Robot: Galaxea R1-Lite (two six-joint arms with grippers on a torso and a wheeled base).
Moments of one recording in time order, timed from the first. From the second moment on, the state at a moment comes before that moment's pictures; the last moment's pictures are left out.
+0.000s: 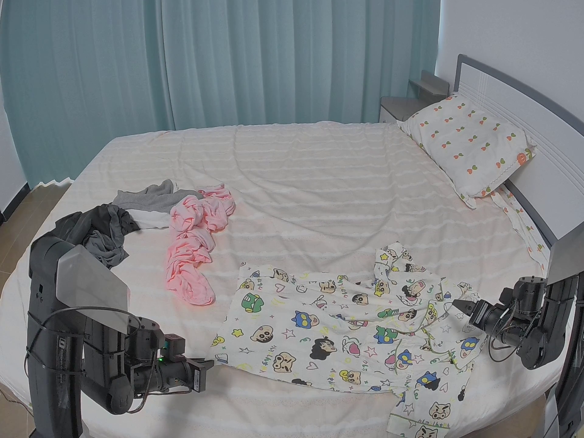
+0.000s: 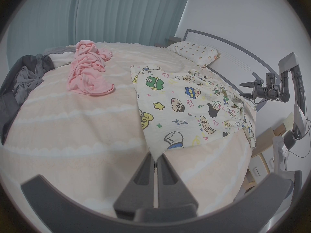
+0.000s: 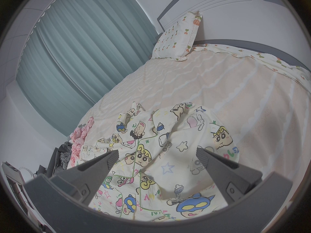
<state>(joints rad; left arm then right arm) -0.25 2.44 -0.16 -1.55 -0.27 -0.05 -0.09 2.30 -0.20 -1.55 0.19 0.49</state>
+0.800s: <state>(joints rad) -0.23 2.39 -0.02 -1.48 -0.28 0.10 -0.09 2.29 -0.20 -1.55 0.19 0.49</state>
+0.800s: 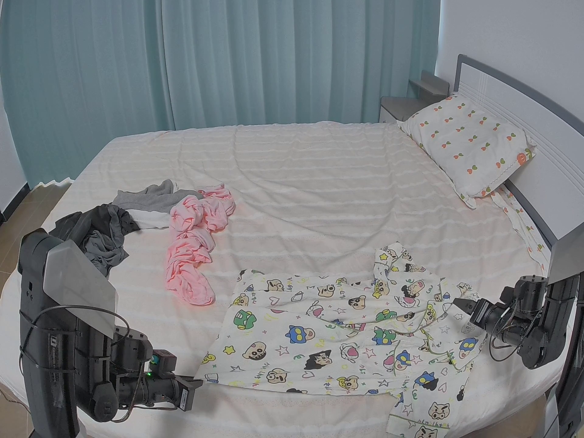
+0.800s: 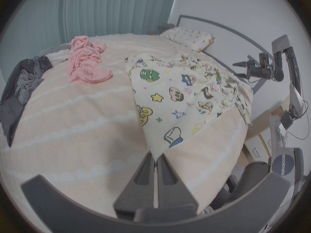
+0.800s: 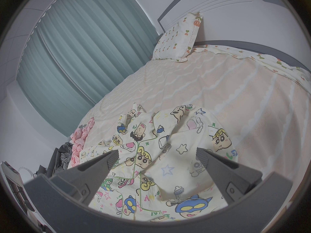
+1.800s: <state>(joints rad) -0.22 2.24 -0.02 -1.05 -0.29 0.25 -0.12 2.29 -0.09 -1.55 0.25 0.32</state>
